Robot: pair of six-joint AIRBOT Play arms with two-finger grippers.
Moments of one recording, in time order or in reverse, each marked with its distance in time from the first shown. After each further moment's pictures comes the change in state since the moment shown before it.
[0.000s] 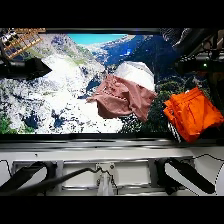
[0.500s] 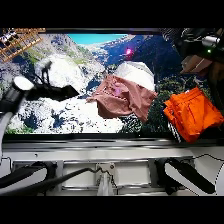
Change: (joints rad) left arm -0.089 -0.180 -0.463 -0.391 0.278 0.271; right arm 0.006 0.000 0.000 0.153 -0.277 0.058
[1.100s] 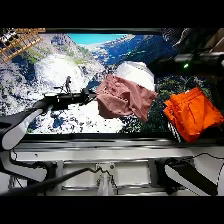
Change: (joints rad) left arm -0.133 -0.377 -0.011 -0.774 0.089 0.459; right arm 0.208 0.017 -0.050 0.032 0.333 0.142
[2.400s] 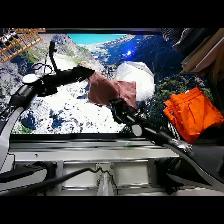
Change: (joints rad) left arm 0.026 0.307 0.142 0.087 -0.014 0.053; right arm 0.650 -0.210 -0.851 0.163 -1.463 1.396
